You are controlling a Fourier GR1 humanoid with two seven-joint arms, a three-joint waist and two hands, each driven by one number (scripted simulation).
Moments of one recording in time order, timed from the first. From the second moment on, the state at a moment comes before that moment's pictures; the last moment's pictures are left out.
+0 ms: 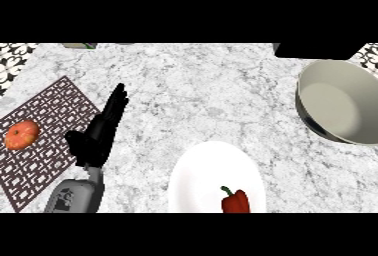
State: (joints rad) left arm -0.18 0.06 -0.07 -1.52 -0.05 0.06 0.07; right arm -0.12 -1.24 0.02 -1.78 -0.31 -0.03 -0.27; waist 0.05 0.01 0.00
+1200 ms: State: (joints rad) left arm -0.18 0.06 -0.06 -1.54 -0.05 0.05 0.09; right arm -0.71 -0.78 0.28 -0.64 0.12 0.26 -0.70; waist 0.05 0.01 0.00
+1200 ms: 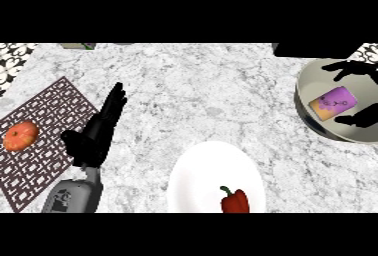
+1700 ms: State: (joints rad) left arm -0.19 0.04 -0.06 -1.51 -0.06 0.07 0.08; right arm -0.86 -0.76 0.11 -0.44 -0.01 0.39 -0.77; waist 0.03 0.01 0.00
